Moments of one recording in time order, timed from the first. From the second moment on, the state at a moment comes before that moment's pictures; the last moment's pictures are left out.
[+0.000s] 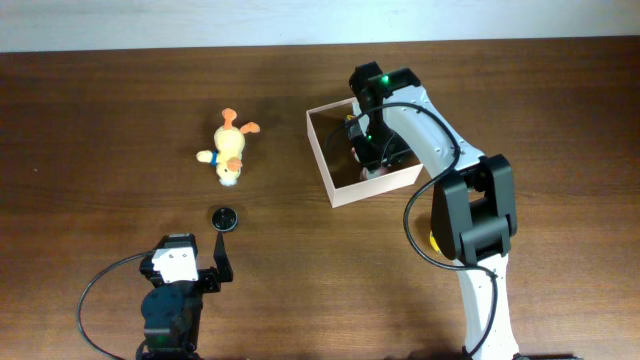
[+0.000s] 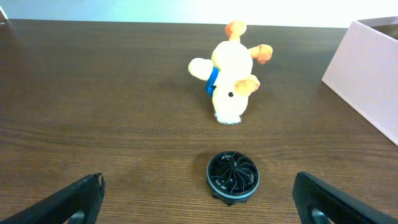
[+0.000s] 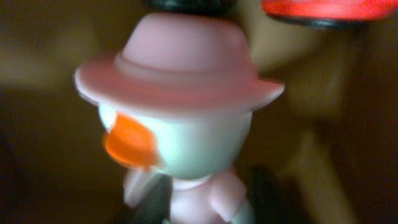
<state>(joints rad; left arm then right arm) -0.03 0.25 0.01 -0.08 -0.08 -0.04 0.34 2.35 2.01 -1.29 0.01 0.02</state>
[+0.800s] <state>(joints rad) -0.03 0.25 0.01 -0.08 -0.08 -0.04 0.34 2.35 2.24 -1.45 0.09 0.02</state>
